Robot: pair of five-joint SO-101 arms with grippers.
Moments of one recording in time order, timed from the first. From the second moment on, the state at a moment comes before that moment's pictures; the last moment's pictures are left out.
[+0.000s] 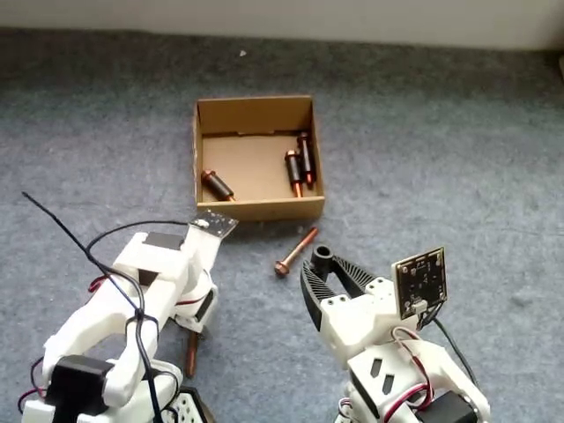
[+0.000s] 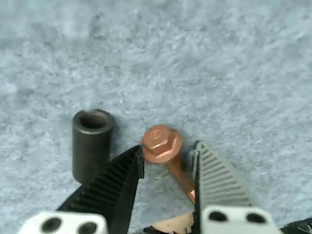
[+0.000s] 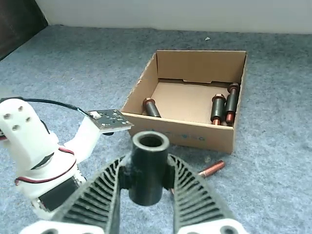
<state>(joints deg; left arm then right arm) 2.9 -15.0 59.5 65.6 -7.9 -33.4 -104.7 62.0 72.0 -10.8</state>
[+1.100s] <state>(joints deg) 10.7 -29.8 23.3 79.6 -6.2 -35.7 -104.1 70.8 67.1 -2.9</state>
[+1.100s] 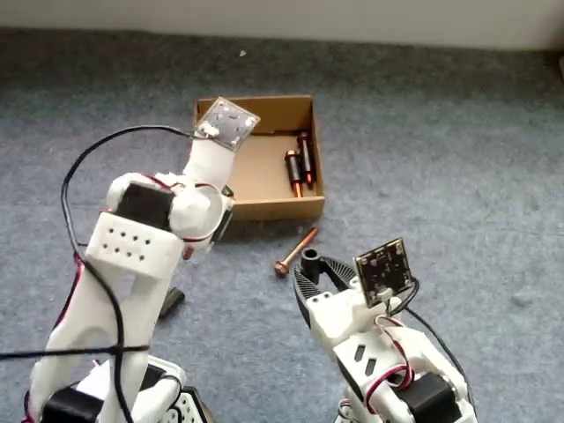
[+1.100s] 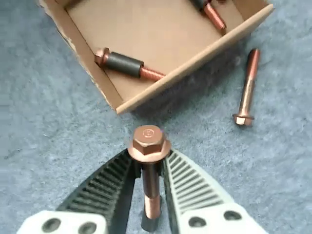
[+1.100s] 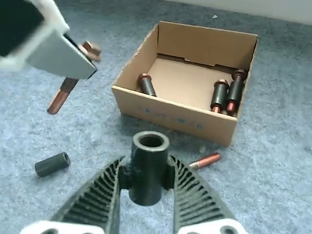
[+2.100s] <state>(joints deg) 10.8 -86.8 48.9 52.5 10.9 -47.7 -104.1 87.3 43.6 4.4</state>
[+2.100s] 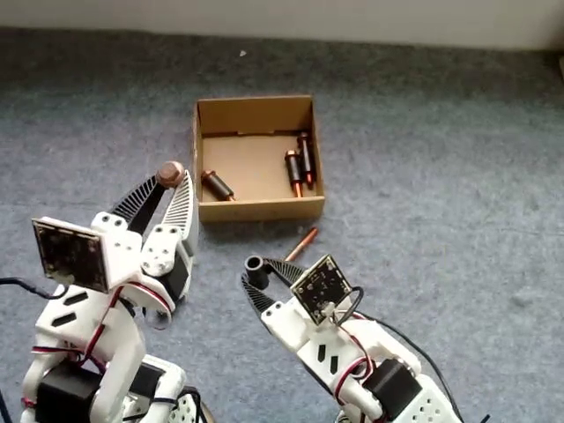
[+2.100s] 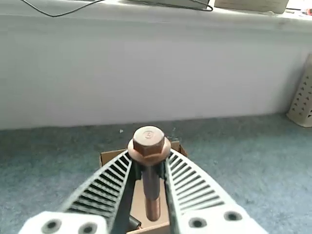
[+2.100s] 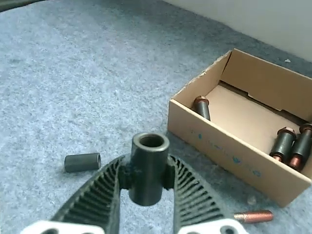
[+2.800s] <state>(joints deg) 26.2 -87.5 52.6 54.5 11.0 -50.1 -104.2 88.7 37.1 4.7</state>
